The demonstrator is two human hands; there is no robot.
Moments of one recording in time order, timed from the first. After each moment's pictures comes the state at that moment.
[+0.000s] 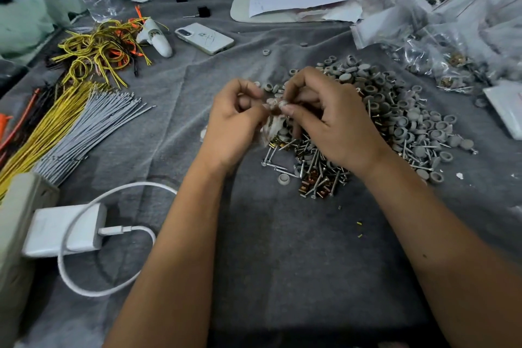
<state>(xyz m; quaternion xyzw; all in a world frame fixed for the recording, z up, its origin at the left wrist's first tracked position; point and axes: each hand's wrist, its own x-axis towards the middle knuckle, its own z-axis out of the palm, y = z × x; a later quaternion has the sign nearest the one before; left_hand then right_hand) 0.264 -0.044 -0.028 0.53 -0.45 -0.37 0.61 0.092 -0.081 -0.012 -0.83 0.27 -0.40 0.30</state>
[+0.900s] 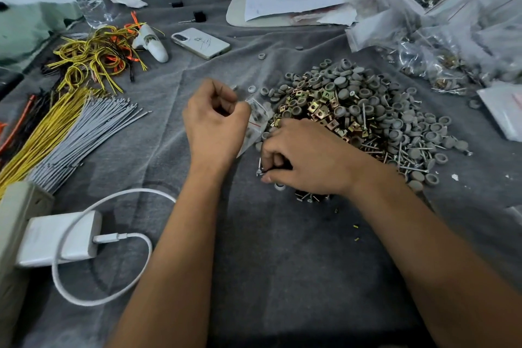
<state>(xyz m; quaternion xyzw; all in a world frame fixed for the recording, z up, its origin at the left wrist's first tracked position) 0.275 -0.048 -0.034 0.63 -0.46 -0.12 0.62 0.106 -0.067 -0.012 -0.95 0.27 -0.09 0.10</state>
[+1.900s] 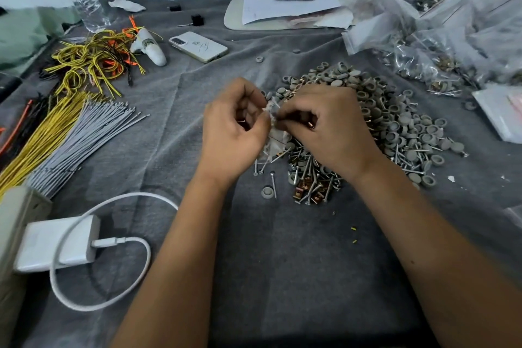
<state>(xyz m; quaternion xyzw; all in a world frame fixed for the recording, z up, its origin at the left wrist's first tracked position) 0.259 -0.039 -0.024 0.52 -0.61 -0.16 0.58 0.090 -0.083 -0.008 -0.85 0.30 -0.41 0.13</state>
